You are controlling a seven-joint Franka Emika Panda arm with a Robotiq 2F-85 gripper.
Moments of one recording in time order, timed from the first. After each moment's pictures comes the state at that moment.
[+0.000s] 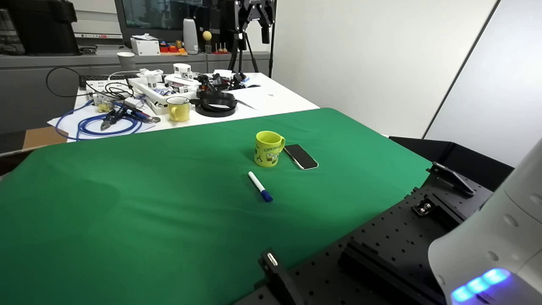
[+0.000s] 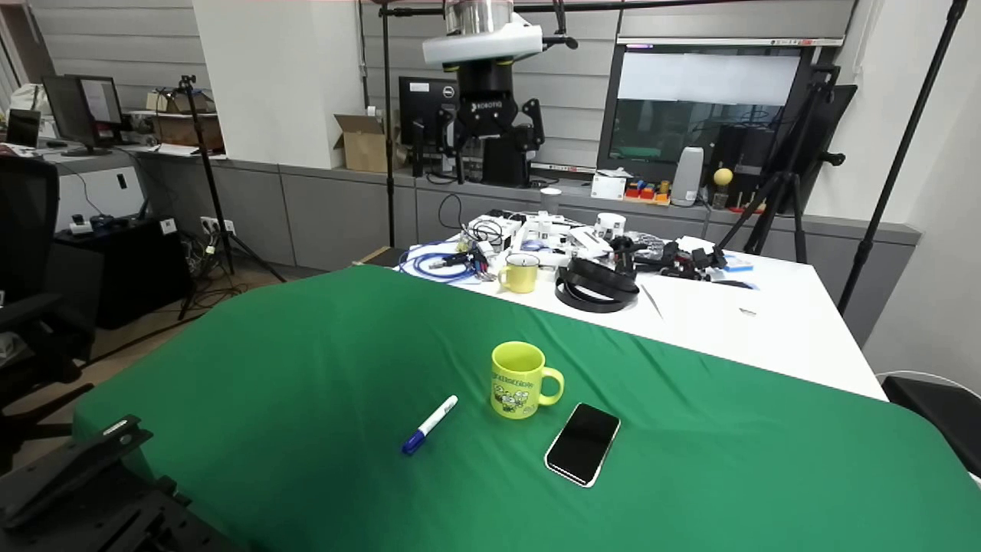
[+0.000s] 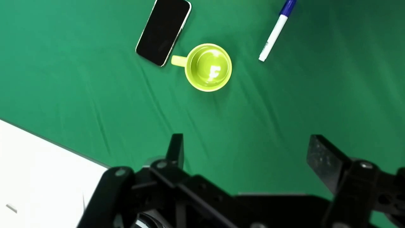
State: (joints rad) arm 0.06 0.28 0.06 -1.90 -0.20 2.12 -0.12
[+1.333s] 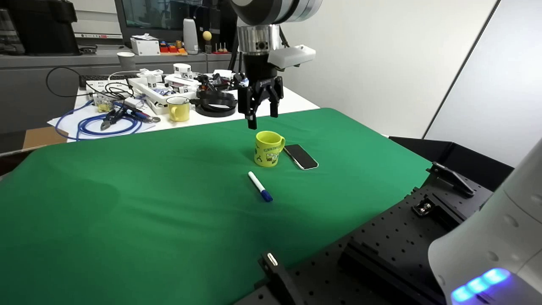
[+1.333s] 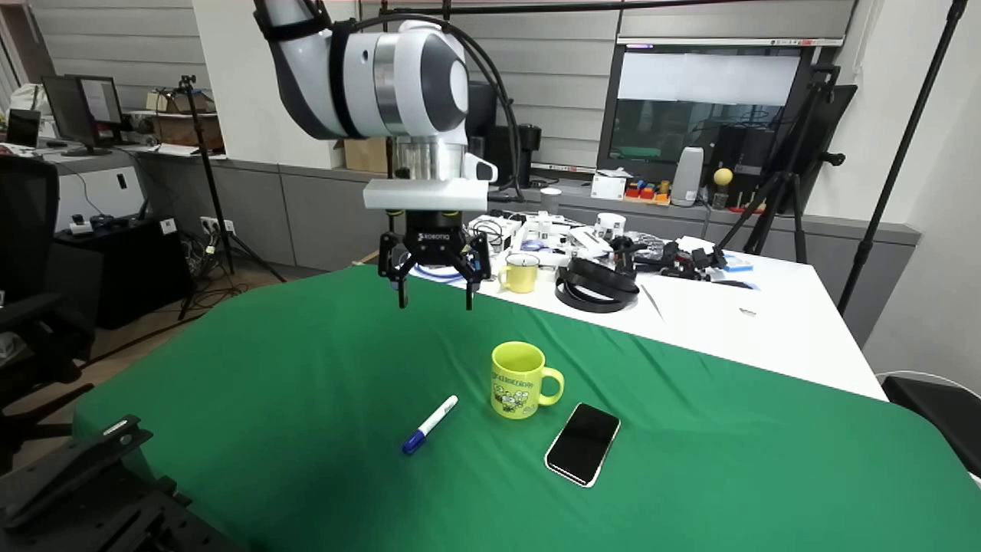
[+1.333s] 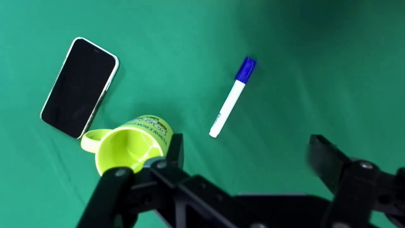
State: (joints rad) arm 0.08 0.33 0.07 -2.30 -0.16 2.48 -0.10
